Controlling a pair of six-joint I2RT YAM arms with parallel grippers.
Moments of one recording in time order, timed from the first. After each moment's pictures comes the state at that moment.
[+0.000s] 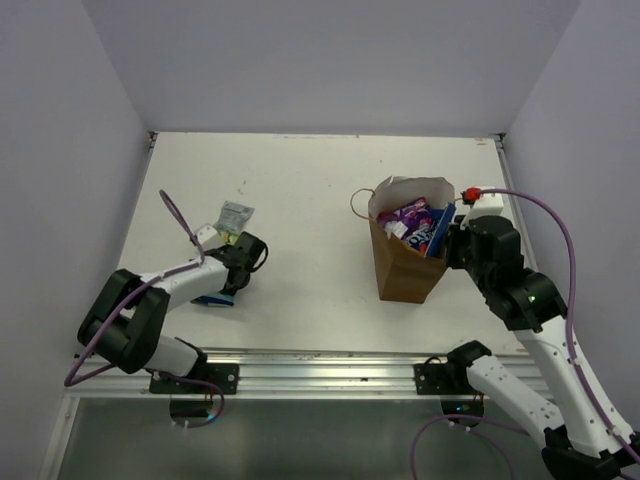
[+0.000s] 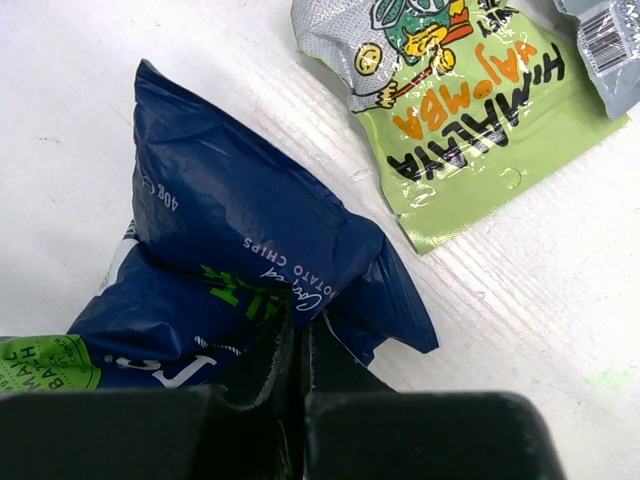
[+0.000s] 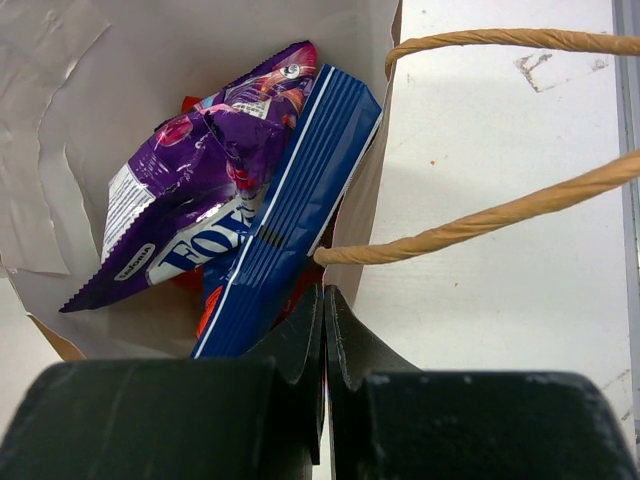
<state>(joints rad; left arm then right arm) -0.49 1.44 0.63 -0.49 -0.75 -1.16 0.42 0.73 1.01 -0.81 0.32 0.22</state>
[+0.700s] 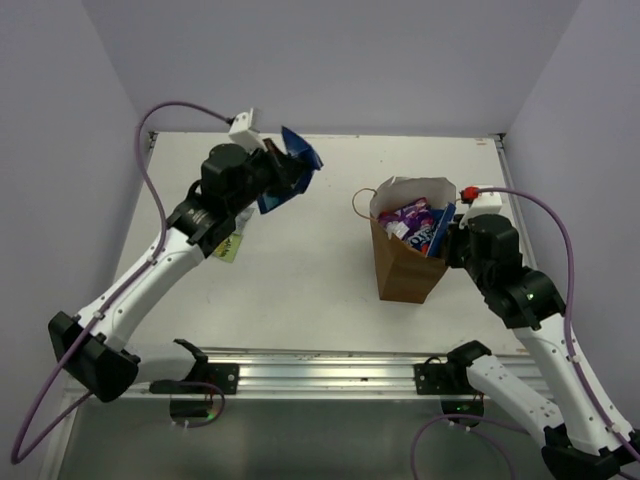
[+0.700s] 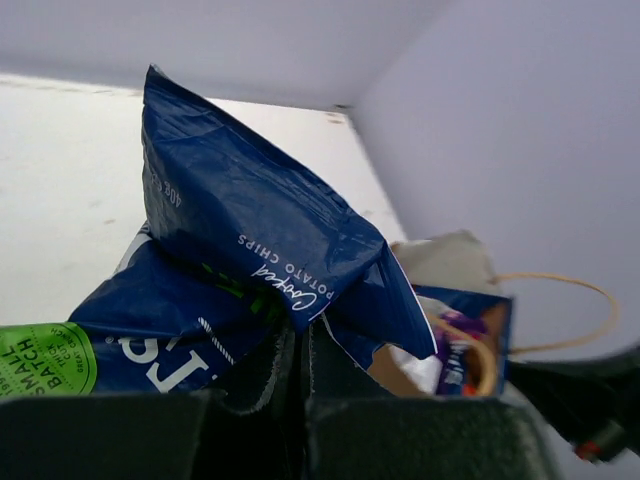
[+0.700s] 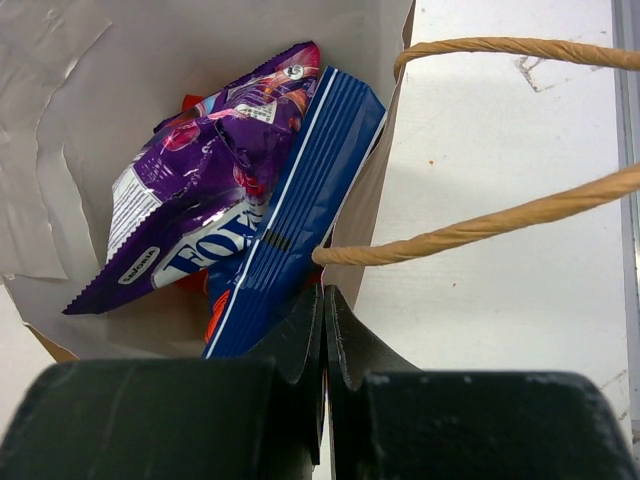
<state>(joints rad) -0.56 1.23 1.23 -0.21 -0.06 -0.65 0.42 0.75 1.01 -0.81 0.32 0.22</state>
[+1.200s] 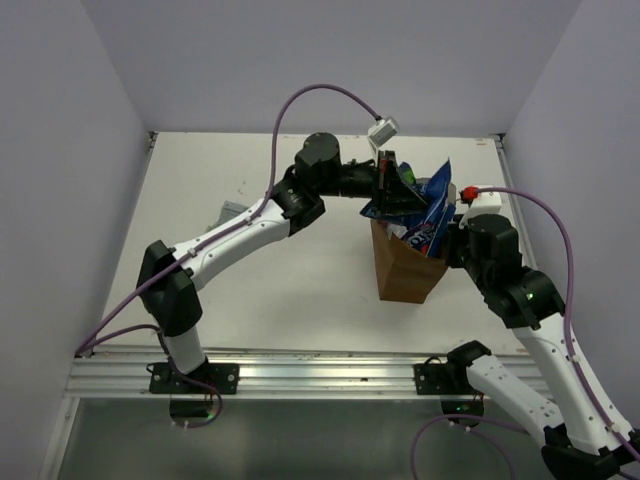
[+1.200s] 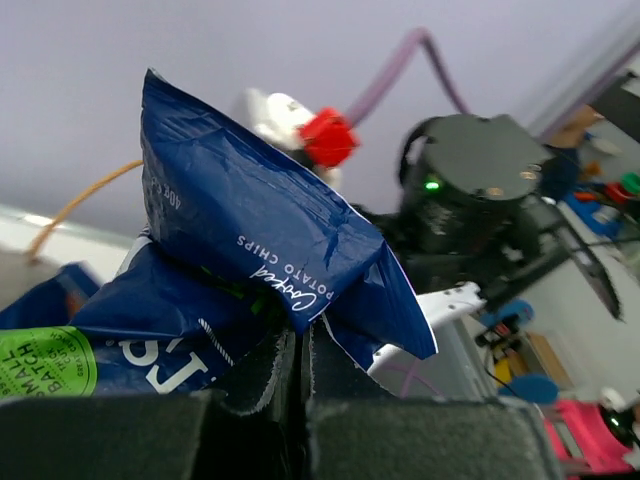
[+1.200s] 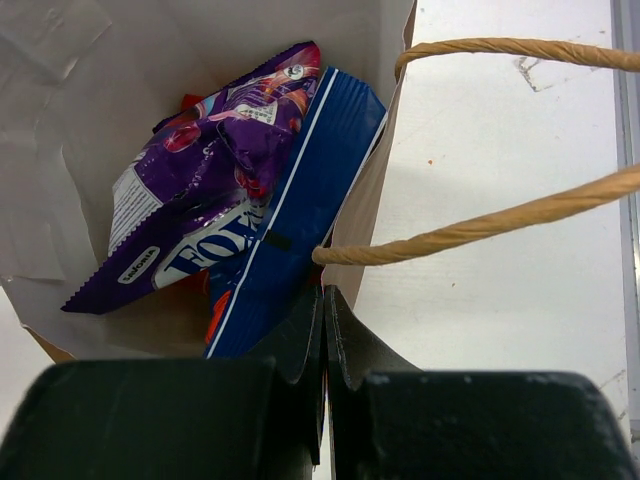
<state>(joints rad) -0.83 1.75 1.63 0.24 0.79 -0.67 0.42 0.75 1.01 -0.81 0.32 0.22</state>
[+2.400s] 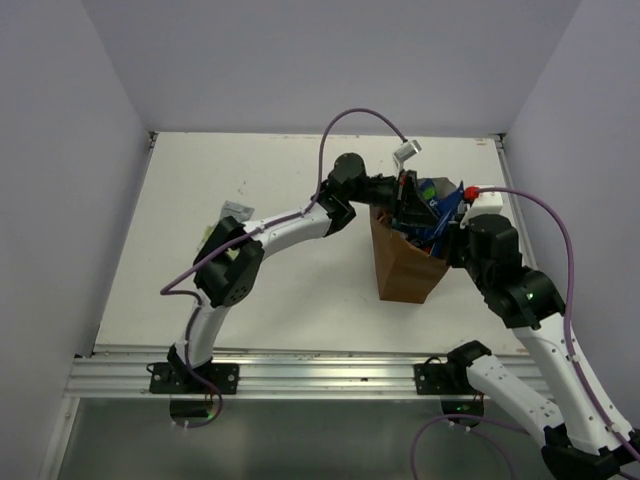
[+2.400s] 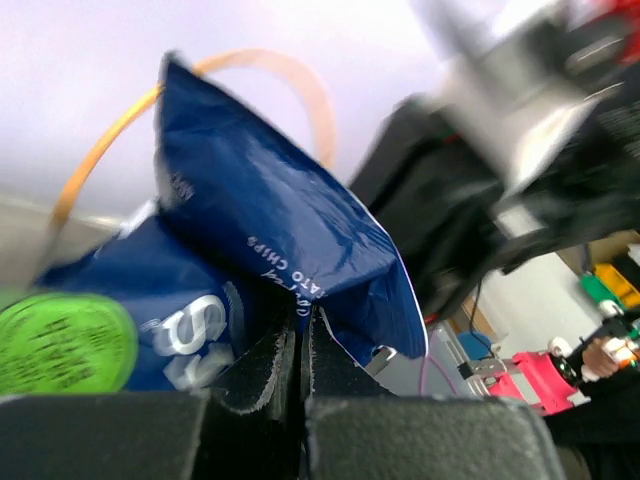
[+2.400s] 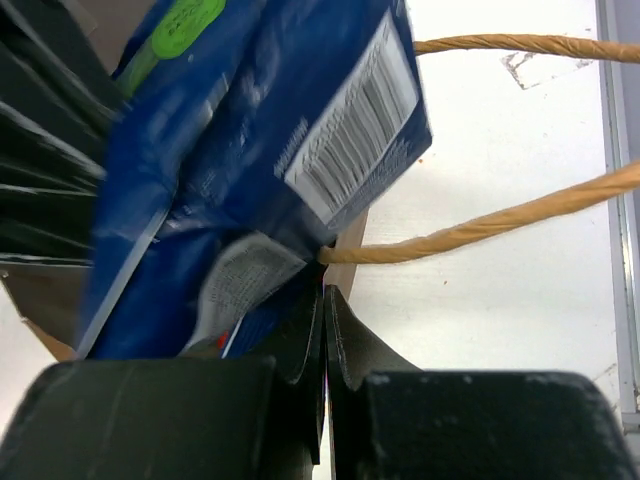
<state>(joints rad) -0.83 2.15 1.75 0.73 1.03 -0.94 0.42 0.75 1.01 -0.81 0.35 0.22</state>
